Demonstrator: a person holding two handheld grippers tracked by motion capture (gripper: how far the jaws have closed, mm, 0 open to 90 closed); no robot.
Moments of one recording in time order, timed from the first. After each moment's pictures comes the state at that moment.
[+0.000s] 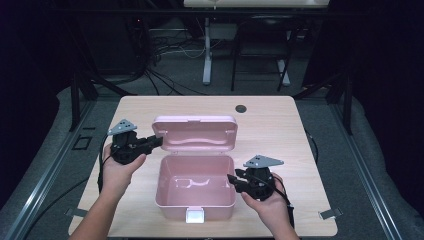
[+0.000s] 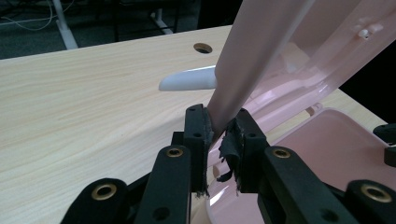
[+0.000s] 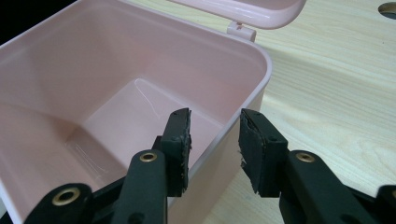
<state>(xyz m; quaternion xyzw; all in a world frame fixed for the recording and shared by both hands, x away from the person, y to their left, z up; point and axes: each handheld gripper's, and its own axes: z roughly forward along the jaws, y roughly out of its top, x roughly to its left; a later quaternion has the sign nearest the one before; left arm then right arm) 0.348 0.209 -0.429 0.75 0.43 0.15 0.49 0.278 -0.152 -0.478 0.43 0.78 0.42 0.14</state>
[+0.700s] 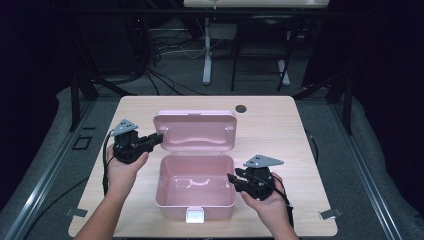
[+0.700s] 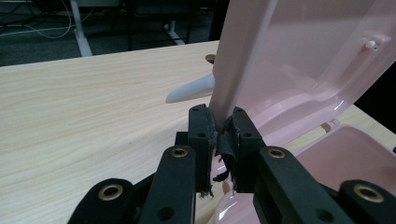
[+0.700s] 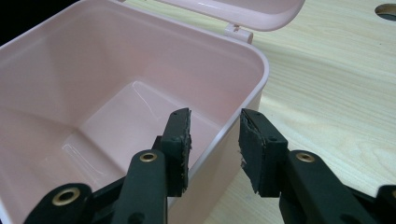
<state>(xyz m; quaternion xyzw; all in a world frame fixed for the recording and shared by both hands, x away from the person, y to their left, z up) 0.351 0.205 -0.436 0.72 0.45 0.17 0.50 0.279 -0.151 -0.479 0.43 0.78 0.43 0.15</state>
